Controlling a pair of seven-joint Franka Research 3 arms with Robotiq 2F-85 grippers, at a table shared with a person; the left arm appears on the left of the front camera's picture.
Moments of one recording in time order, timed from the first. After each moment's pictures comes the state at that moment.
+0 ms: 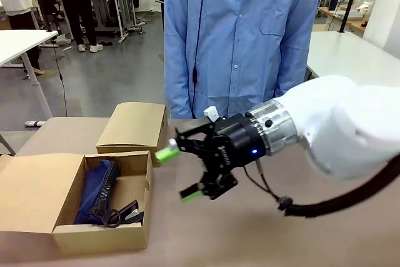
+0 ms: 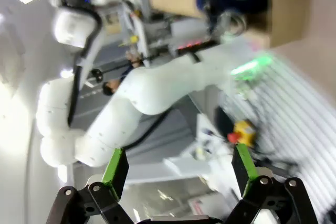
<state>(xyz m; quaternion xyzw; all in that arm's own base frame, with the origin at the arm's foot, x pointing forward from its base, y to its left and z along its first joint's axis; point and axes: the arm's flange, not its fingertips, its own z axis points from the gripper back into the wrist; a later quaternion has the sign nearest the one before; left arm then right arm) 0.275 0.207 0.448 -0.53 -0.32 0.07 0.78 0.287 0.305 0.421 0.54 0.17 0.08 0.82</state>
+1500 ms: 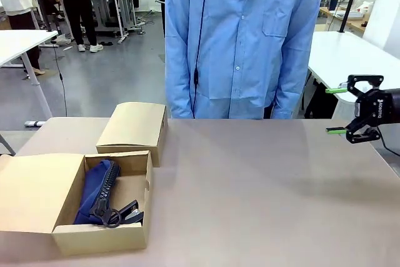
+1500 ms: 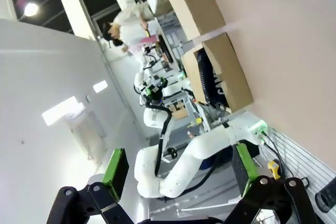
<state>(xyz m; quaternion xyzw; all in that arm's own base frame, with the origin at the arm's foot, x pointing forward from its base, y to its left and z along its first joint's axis) 0.275 0.207 0.448 -0.53 -0.32 0.07 0.78 0.396 -0.032 0.416 0.64 0.08 -0.19 0.74</state>
